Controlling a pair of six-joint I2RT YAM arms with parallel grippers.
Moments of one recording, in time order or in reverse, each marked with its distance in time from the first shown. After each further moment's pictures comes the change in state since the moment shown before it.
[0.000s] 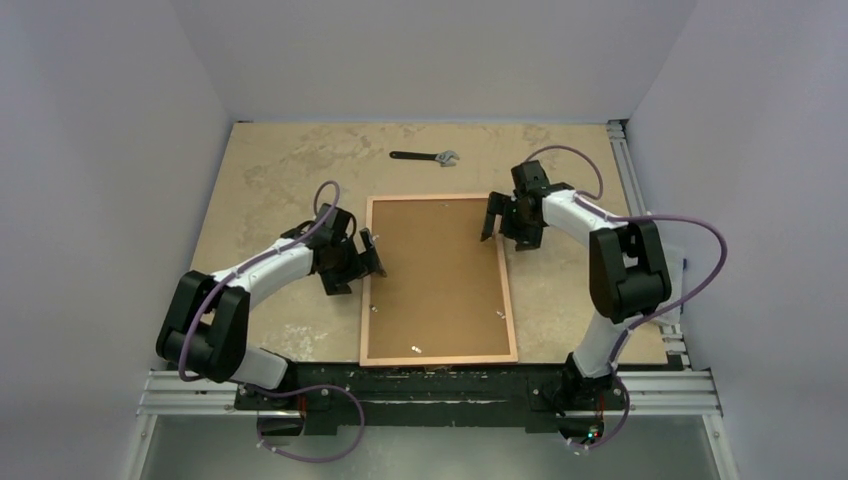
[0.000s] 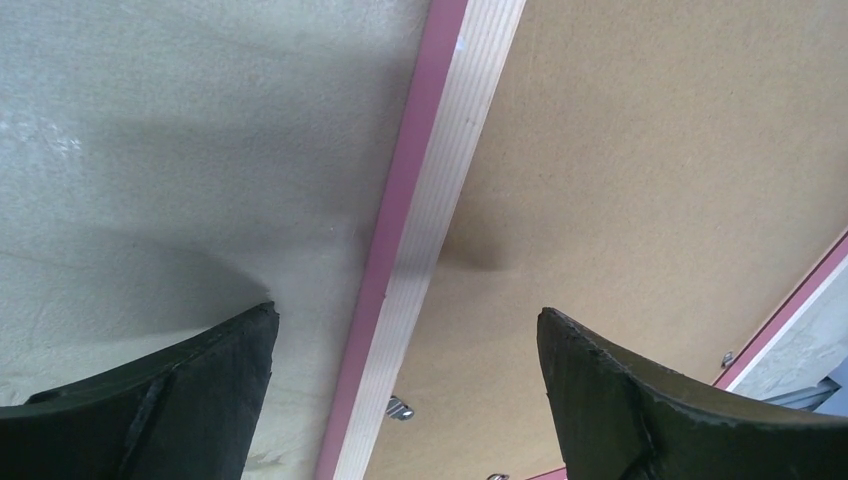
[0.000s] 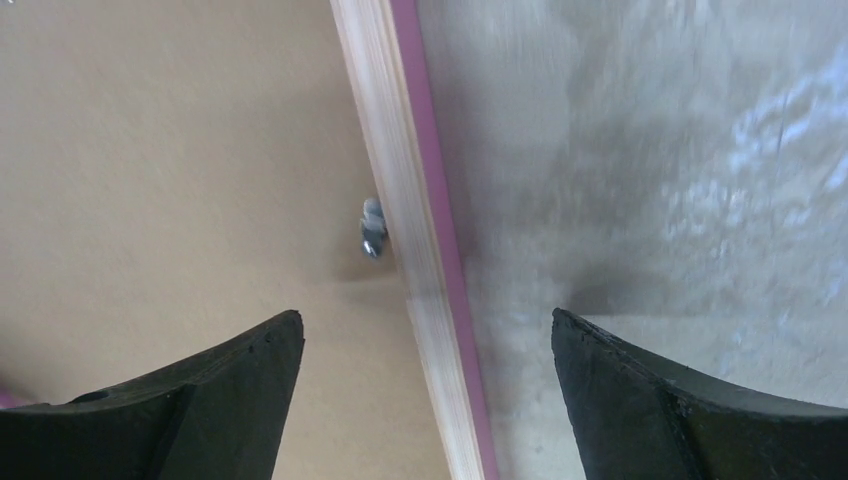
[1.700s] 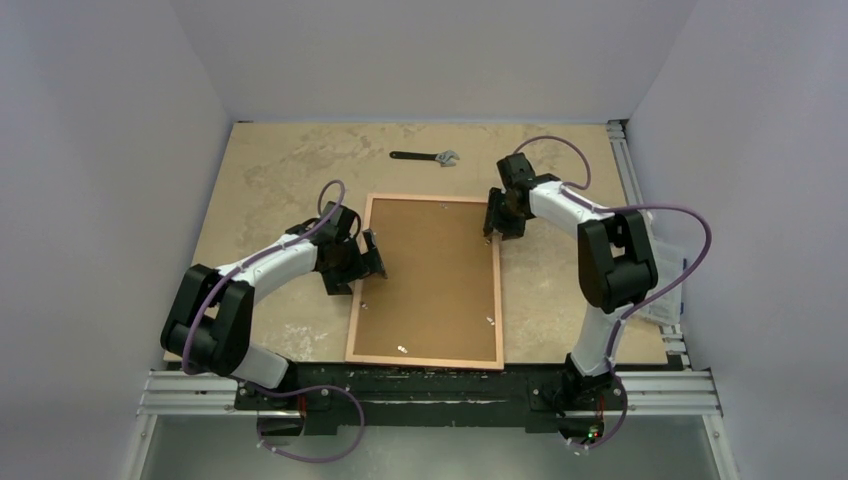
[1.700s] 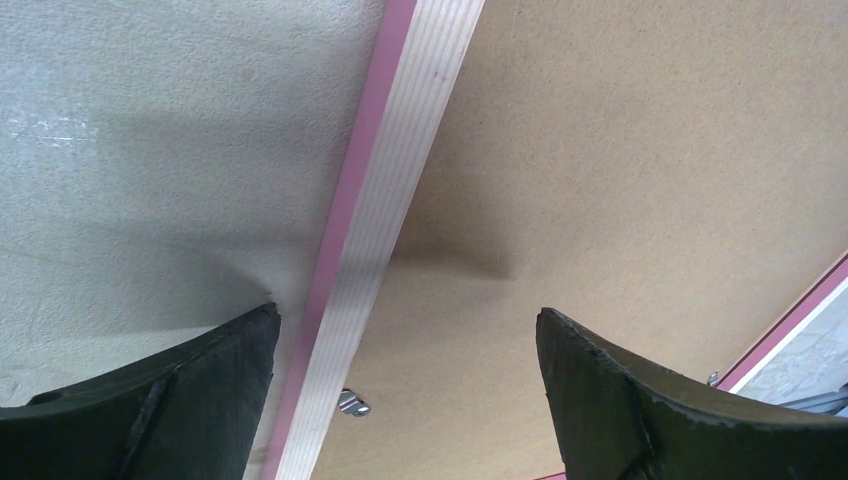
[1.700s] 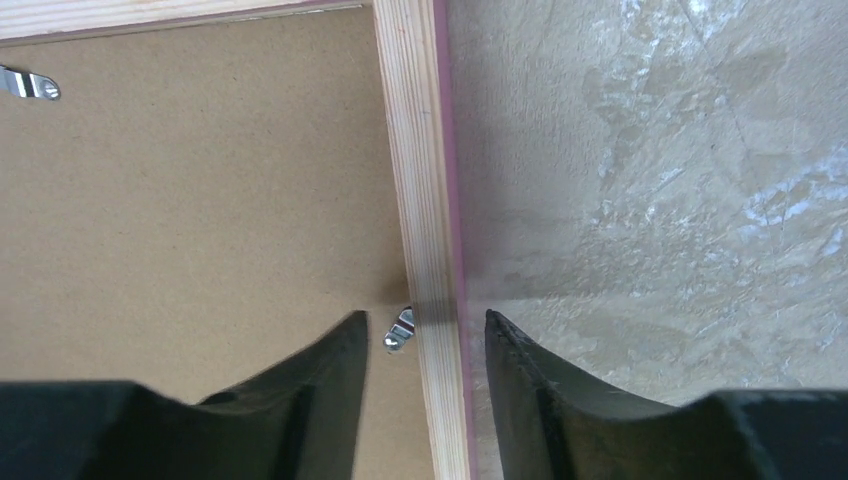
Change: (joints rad) left arm -0.026 0.038 0.036 -0.047 -0.023 0.010; right arm 0.063 0.119 0.168 -0.041 0.124 0.005
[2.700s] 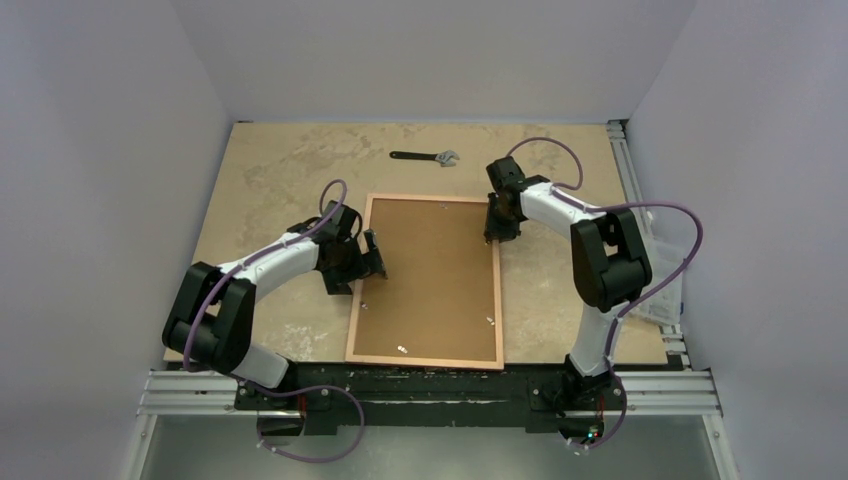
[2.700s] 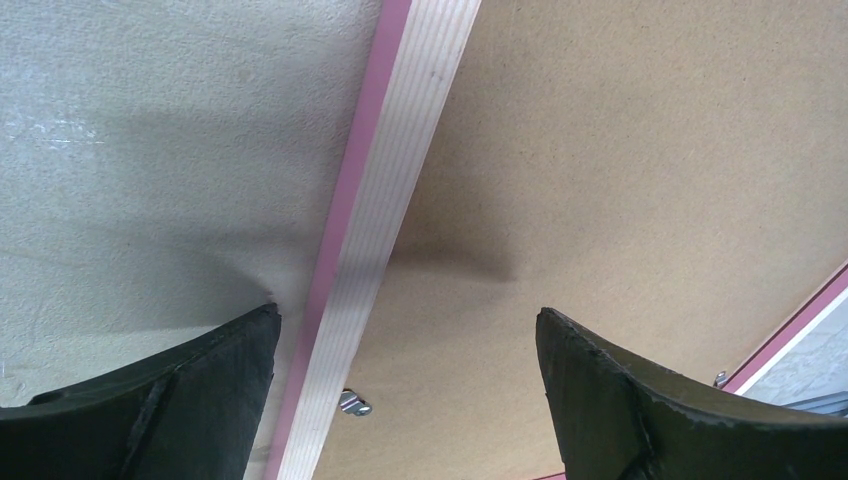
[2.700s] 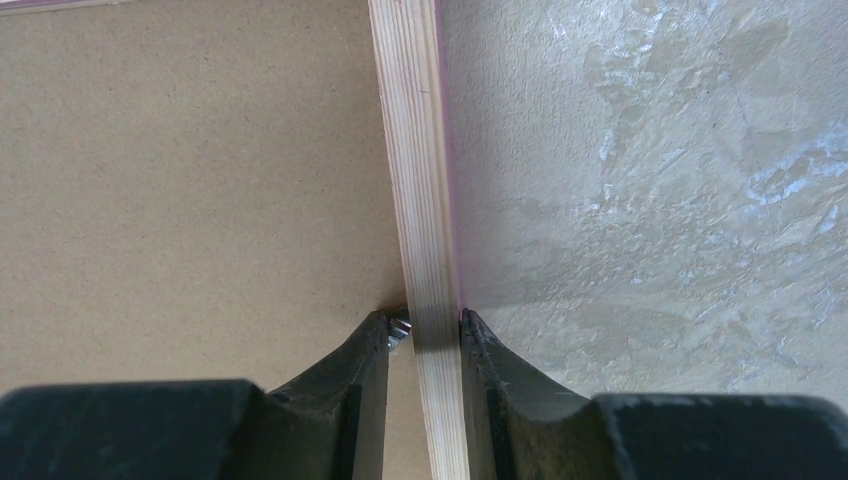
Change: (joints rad) left arm -0.005 0.013 0.013 -0.013 -0.005 0.011; right arm 0.050 0.023 0.007 -0.023 0.094 0.020
